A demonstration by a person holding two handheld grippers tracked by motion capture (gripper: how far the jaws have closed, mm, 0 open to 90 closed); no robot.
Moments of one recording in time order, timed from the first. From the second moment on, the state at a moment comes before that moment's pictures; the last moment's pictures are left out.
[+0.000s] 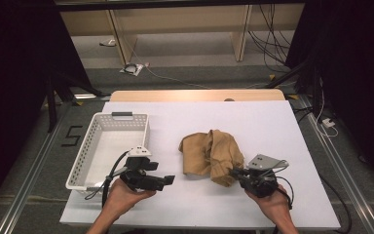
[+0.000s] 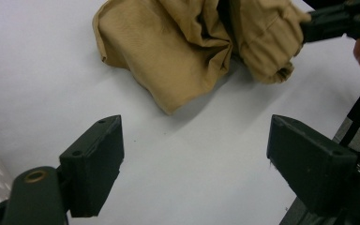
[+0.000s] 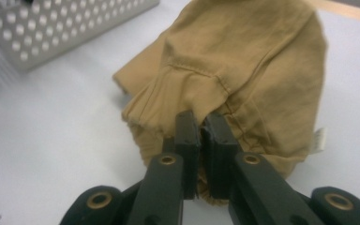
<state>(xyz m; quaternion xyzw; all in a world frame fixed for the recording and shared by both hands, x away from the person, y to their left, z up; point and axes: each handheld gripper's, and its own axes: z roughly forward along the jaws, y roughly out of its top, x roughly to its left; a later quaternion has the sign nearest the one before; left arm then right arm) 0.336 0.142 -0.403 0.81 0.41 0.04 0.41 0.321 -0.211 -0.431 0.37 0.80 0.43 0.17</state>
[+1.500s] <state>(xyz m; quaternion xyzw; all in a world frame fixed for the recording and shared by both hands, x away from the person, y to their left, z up) 0.335 0.099 -0.430 0.84 0.38 0.04 0.38 0.321 -0.276 -0.418 0.49 0.72 0.43 0.22</state>
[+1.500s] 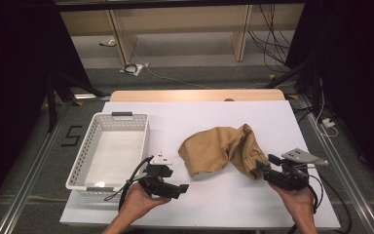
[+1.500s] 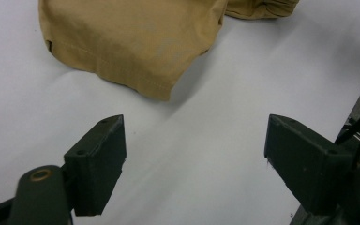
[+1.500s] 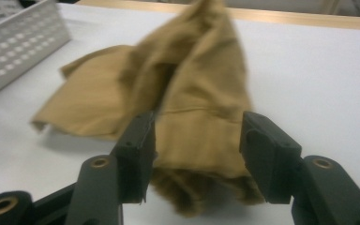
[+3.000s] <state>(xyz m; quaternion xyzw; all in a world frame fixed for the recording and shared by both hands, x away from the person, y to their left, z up) 0.381 0.043 -0.477 0.87 0.38 0.09 0.30 0.331 -0.254 -0.469 0.49 0.80 0.31 0.17</state>
